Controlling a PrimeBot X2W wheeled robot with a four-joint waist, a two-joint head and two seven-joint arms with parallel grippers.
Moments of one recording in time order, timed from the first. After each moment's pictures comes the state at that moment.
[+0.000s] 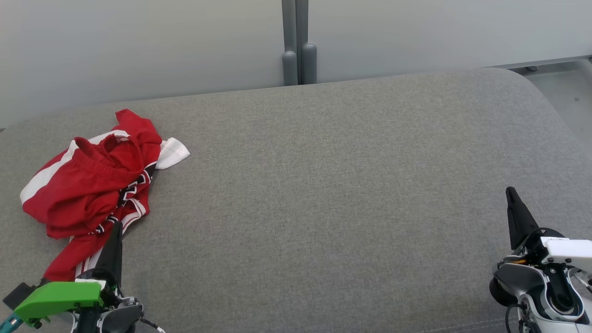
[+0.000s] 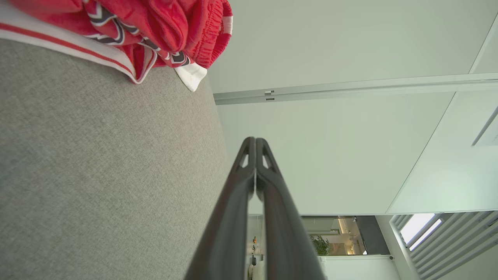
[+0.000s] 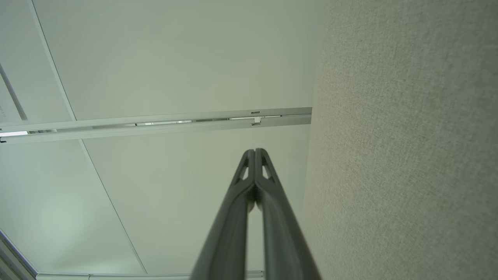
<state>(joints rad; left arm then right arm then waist) -0.05 0.04 0.08 0.27 -1.62 -0.12 0.11 -0.05 -0.04 -0.13 0.28 1.62 0.12 0.11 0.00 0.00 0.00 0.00</state>
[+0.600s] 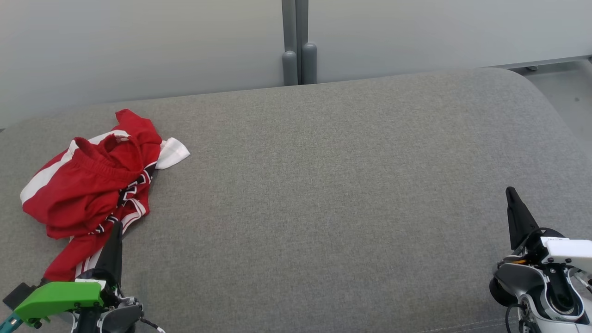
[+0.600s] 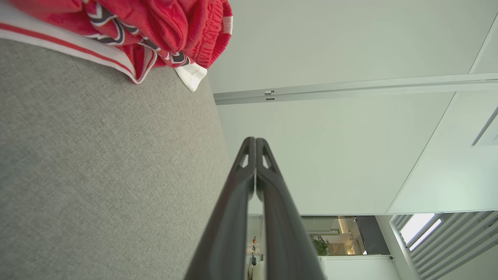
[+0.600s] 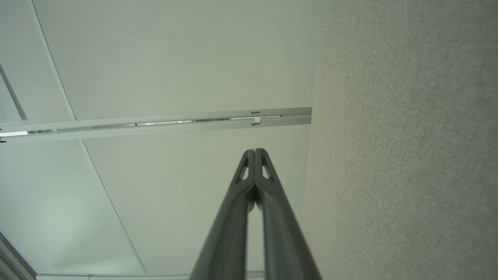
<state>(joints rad) -0.05 0.04 0.08 0.27 -1.62 -0.12 0.11 -0.05 -0.04 -0.13 0.28 1.62 0.12 0.11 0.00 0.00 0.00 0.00</state>
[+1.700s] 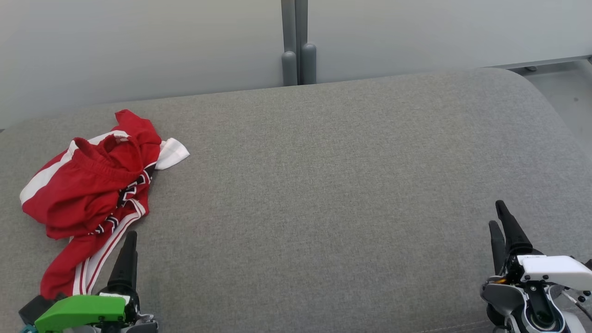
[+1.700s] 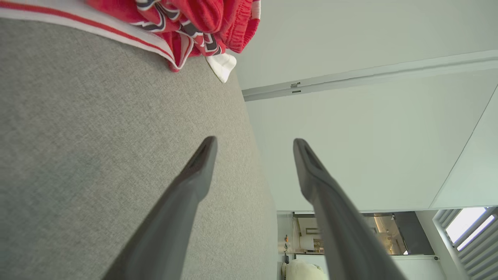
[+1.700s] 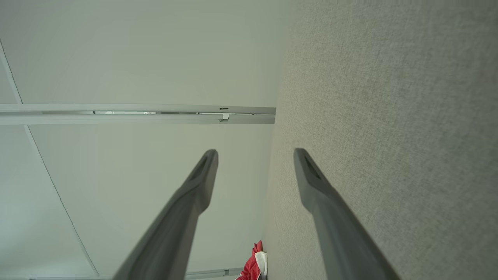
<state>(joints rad) 0.00 0.02 0.04 0.28 -1.51 -0.12 0.05 0.00 -0.01 -0.09 0.30 1.50 0.11 0.04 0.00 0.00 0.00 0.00</state>
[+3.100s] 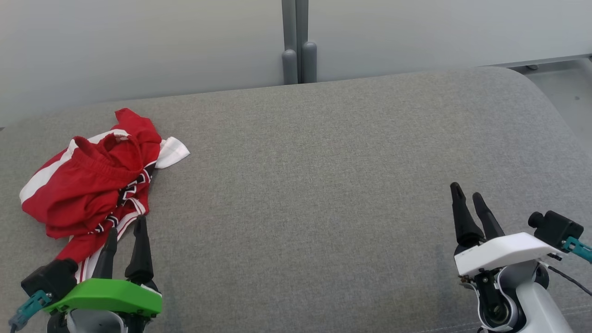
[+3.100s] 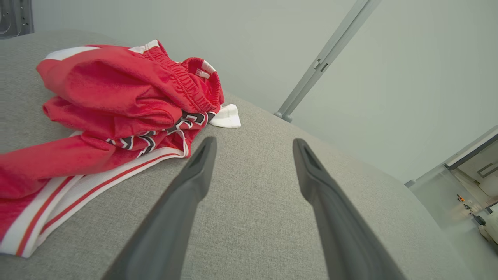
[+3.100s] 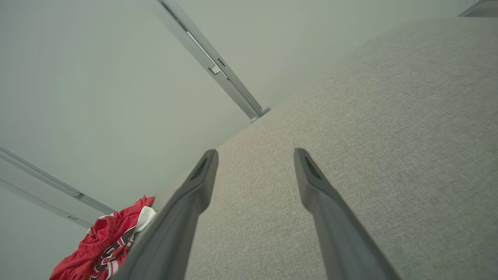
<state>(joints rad) 0.02 0.05 -0.04 0.11 -0.71 0.01 -0.10 -0.01 -0.05 0.10 0.16 0.71 0.02 -0.10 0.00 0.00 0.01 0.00</state>
